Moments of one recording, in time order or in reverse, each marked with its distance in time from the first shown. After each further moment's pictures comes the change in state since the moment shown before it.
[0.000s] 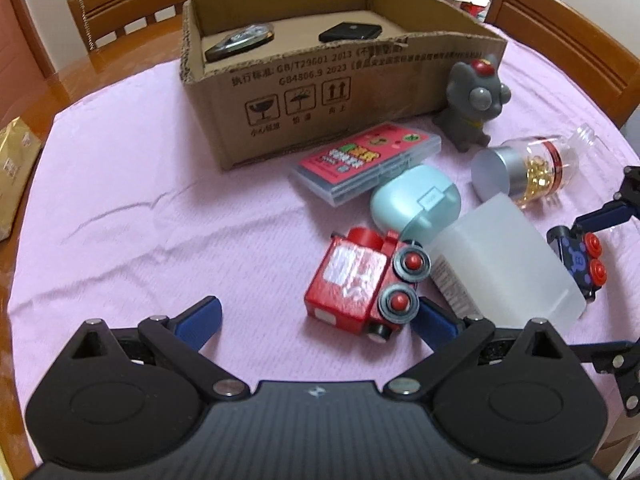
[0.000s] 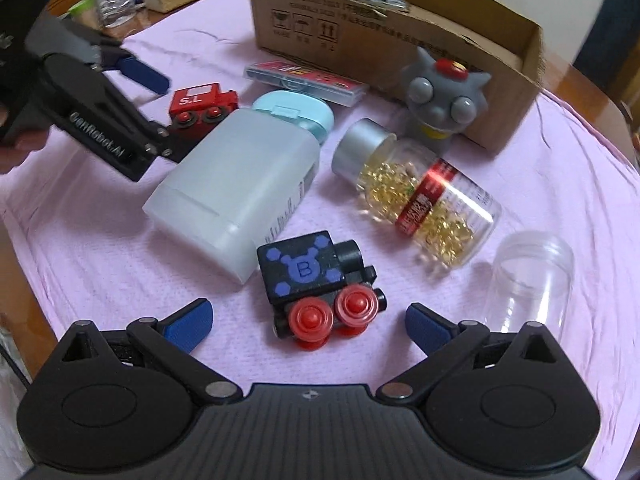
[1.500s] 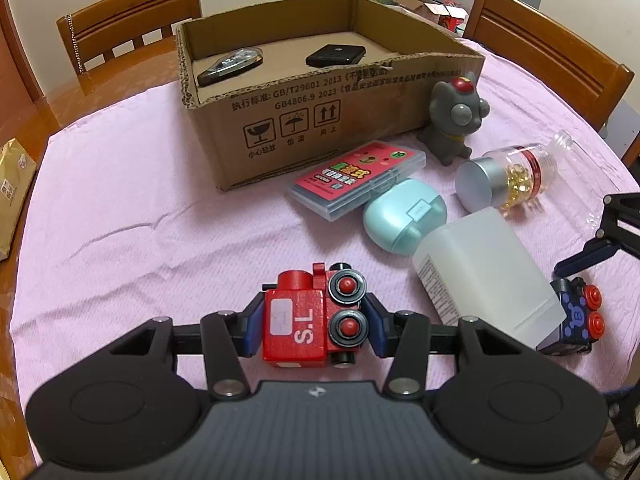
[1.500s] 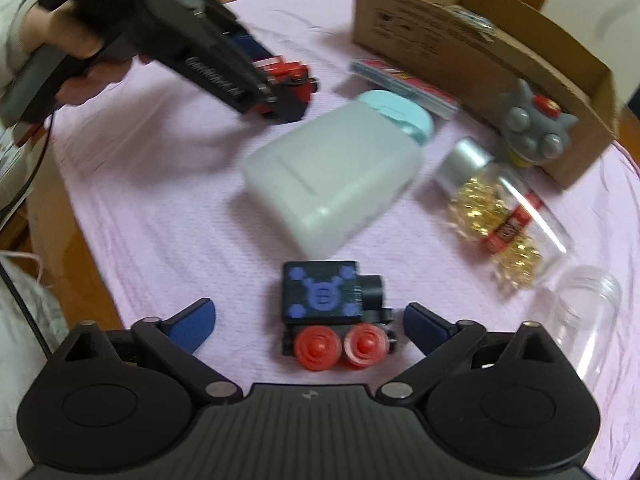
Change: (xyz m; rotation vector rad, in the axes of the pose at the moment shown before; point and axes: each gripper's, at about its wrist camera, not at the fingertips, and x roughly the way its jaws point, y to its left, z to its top) left arm -0.014 0.005 -0.004 0.031 -0.057 -0.032; right arm 0.003 0.038 0.006 -0.188 0.024 0.117
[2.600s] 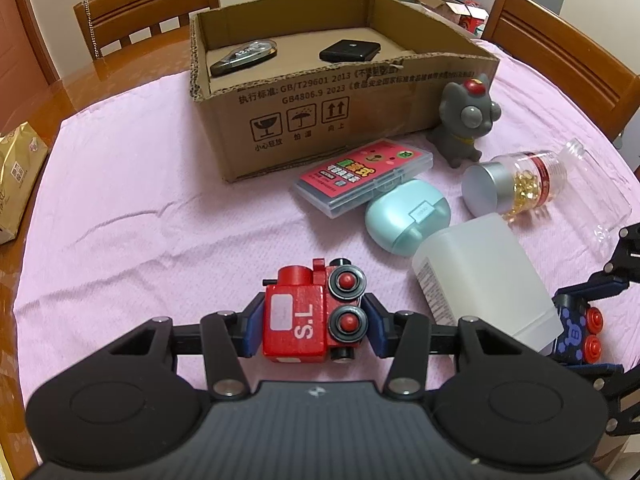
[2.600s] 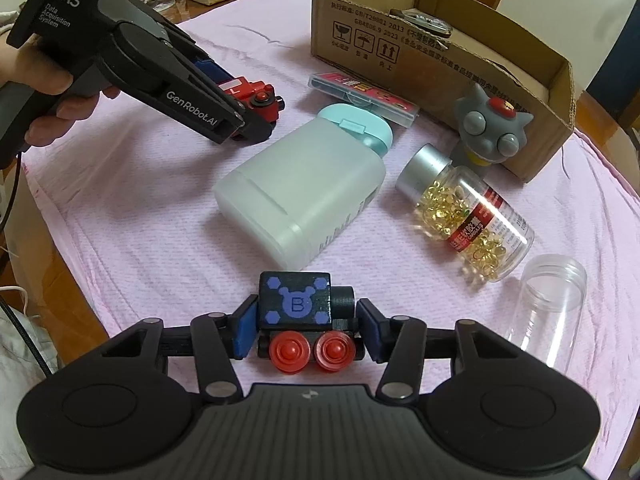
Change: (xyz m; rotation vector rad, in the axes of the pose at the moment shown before) left arm -0.001 -0.004 0.002 -0.054 0.025 0.033; right arm -0.014 0.000 0.001 0.099 -0.027 -0.117
